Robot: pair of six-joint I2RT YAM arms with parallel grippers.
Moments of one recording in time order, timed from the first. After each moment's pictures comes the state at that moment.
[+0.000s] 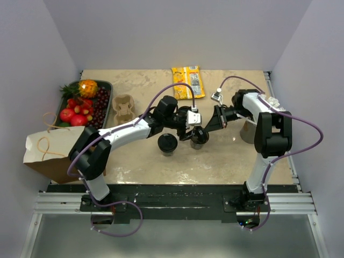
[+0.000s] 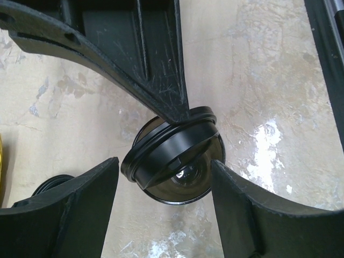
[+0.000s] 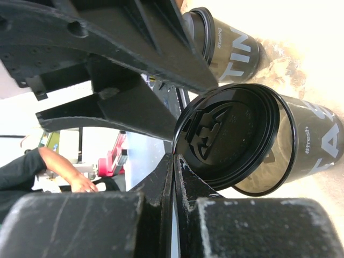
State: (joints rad) left arm -0.75 1.73 1.20 0.02 0.68 0.54; right arm 0.05 1.94 1.43 -1.36 -1.30 -0.70
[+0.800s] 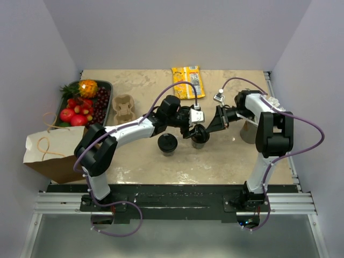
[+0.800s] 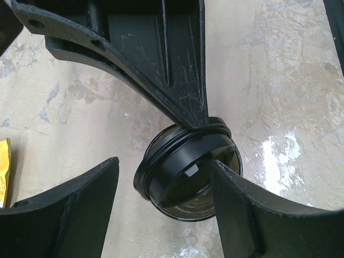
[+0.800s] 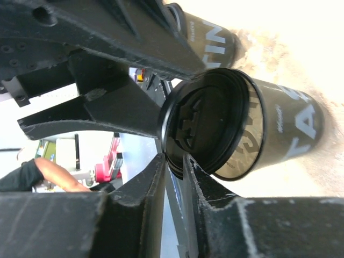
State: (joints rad) left arm -0.76 1.81 1.23 0.11 0.64 0.51; right arm 0.01 1.94 1.41 -1.30 -1.24 -0.62
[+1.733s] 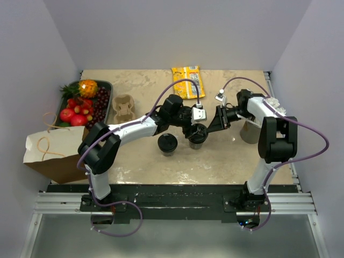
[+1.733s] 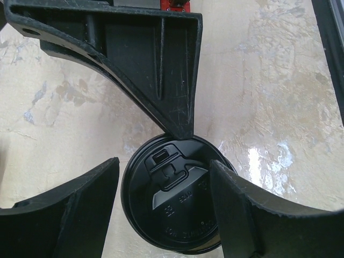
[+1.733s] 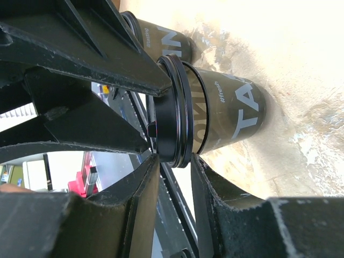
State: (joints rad) left arm -0.76 1.85 1.28 0.09 0.66 0.46; right arm 0.01 1.85 1.32 -1.02 -1.11 -0.39
